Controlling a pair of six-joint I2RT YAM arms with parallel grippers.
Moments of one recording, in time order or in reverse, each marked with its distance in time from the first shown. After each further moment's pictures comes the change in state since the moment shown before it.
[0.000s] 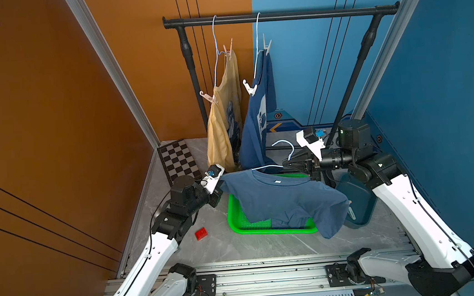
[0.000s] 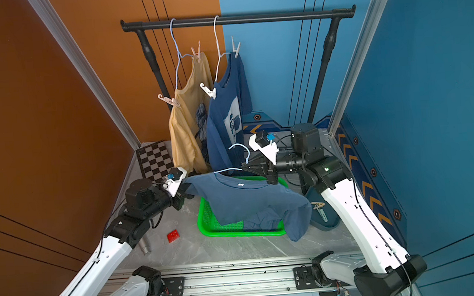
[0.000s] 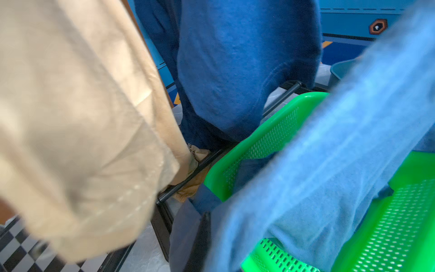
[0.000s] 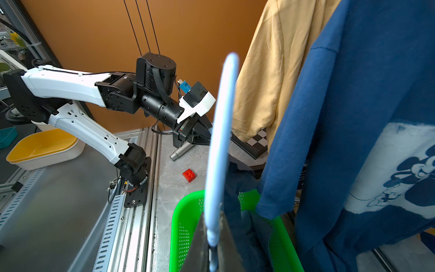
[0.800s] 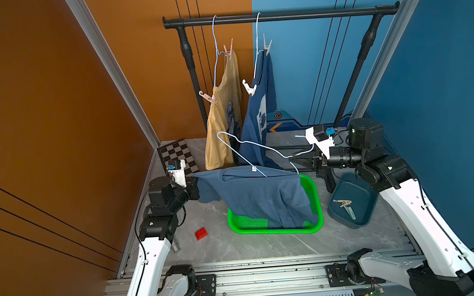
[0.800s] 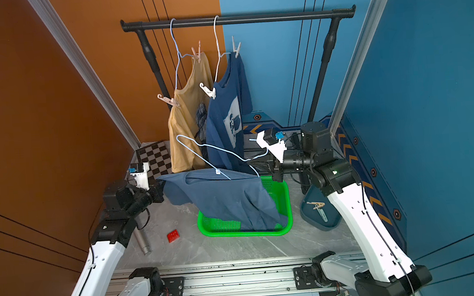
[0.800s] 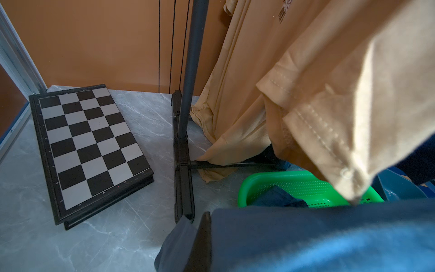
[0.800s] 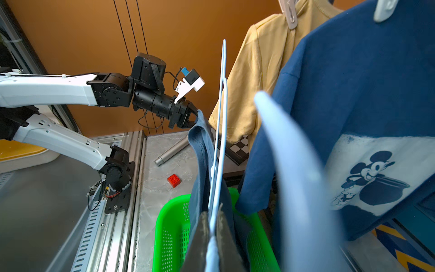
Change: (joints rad) left arm 0.320 -0.042 -0.002 -0.057 0.055 -0.422; right arm -0.057 -0.038 -0.010 0.074 0.006 0.004
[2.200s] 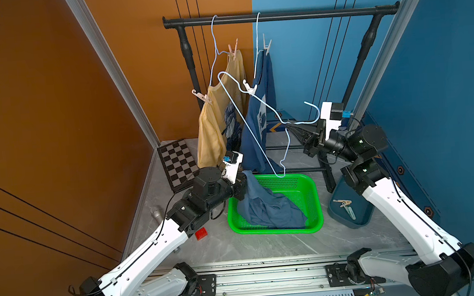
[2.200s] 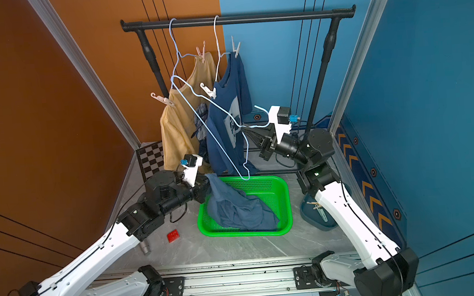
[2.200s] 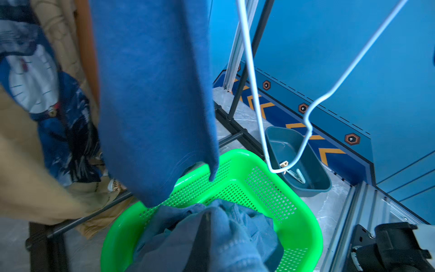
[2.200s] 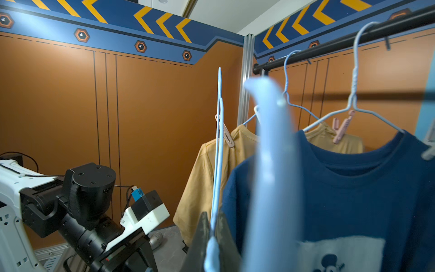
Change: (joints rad) left arm -0.724 0.244 0.259 0.085 -0.227 -0.023; right arm -0.003 -0.003 -0.253 0.998 0.183 0.557
